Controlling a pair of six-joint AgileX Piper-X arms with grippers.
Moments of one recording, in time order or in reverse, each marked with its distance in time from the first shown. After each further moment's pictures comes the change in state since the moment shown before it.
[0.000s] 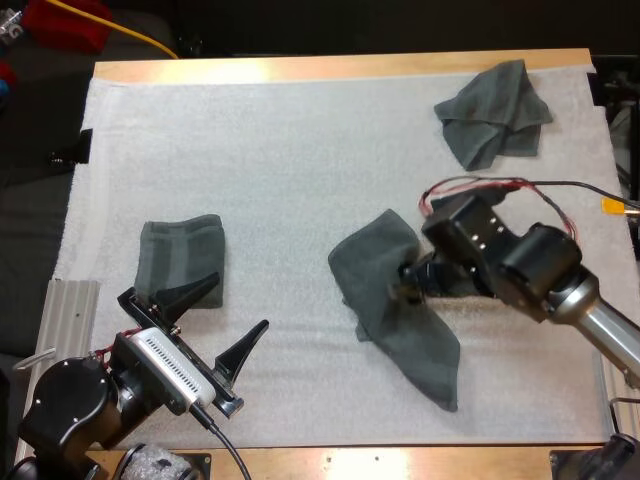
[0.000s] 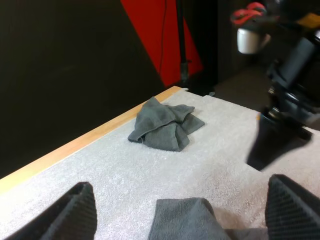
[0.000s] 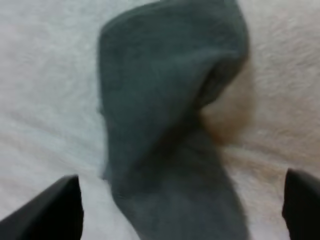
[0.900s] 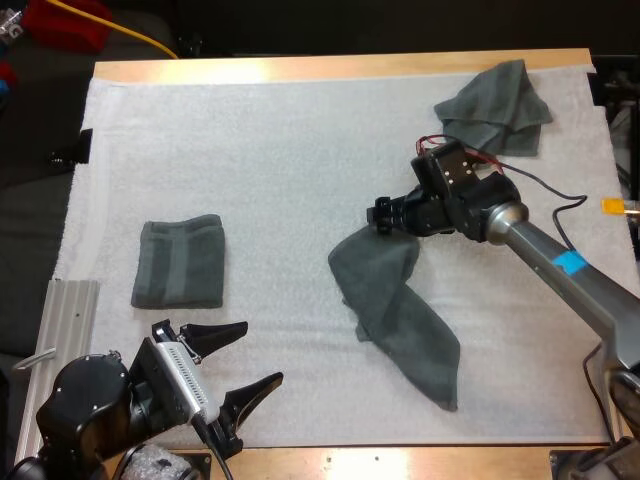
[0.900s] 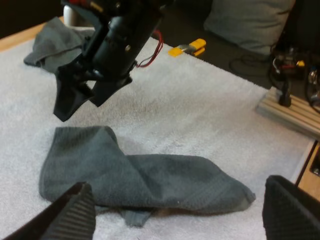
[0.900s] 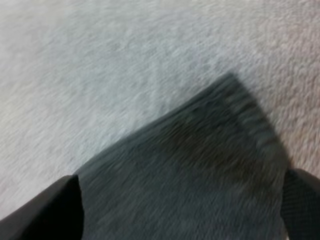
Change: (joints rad) left arm 0.000 0.000 0.000 0.247 0.220 -0.065; right arm -0.225 0.446 0.000 -0.486 -0.239 0.057
